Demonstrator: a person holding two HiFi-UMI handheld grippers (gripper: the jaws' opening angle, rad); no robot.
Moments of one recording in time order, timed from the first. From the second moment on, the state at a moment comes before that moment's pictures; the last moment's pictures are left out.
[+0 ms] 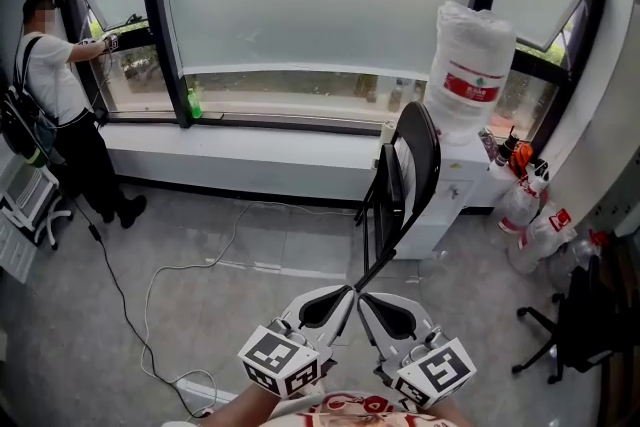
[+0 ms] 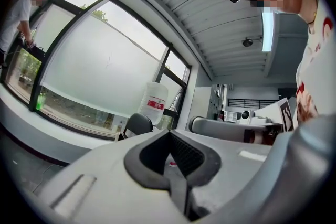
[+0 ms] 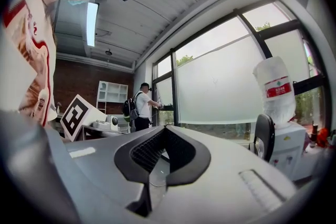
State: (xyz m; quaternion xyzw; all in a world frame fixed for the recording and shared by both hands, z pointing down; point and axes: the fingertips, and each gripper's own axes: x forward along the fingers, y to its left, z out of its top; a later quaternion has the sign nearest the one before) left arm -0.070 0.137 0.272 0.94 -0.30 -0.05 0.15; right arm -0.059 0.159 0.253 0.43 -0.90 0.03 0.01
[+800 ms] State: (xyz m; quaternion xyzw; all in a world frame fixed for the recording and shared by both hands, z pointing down) left arm 0.022 0.366 0.283 0.93 -0.34 -0.06 0.15; right arm 0.054 0.391 0.275 0.43 -0.90 0.04 0.02
